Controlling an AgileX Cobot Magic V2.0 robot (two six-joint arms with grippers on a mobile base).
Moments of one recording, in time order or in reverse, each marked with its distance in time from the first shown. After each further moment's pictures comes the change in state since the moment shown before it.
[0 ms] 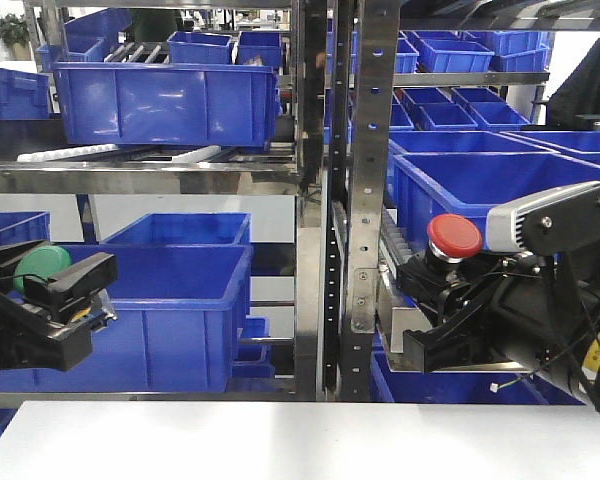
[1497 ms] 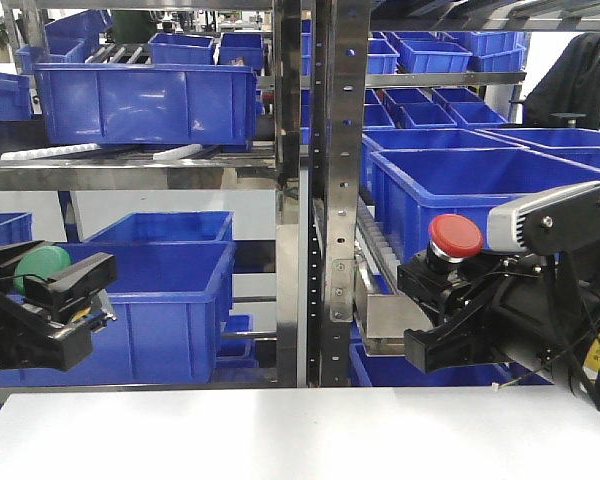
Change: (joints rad) left arm 0.000 0.002 0.000 0.000 0.000 0.001; right arm 0.000 0.000 0.000 0.000 0.000 0.000
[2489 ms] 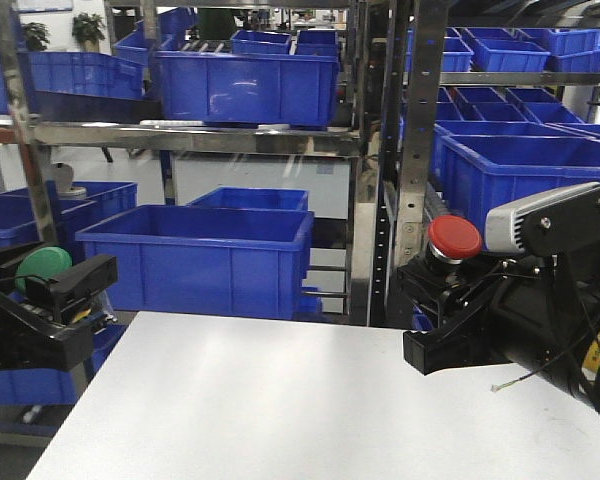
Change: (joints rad) left arm 0.000 0.003 0.000 0.000 0.001 0.001; right arm 0.000 0.000 0.000 0.000 0.006 0.000
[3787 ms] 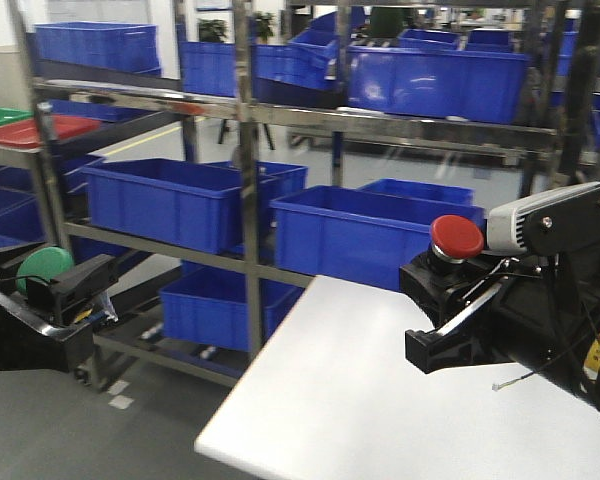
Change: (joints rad) left arm 0.000 0.000 0.000 0.000 0.000 0.000; right arm 0.000 0.000 0.000 0.000 0.001 0.001
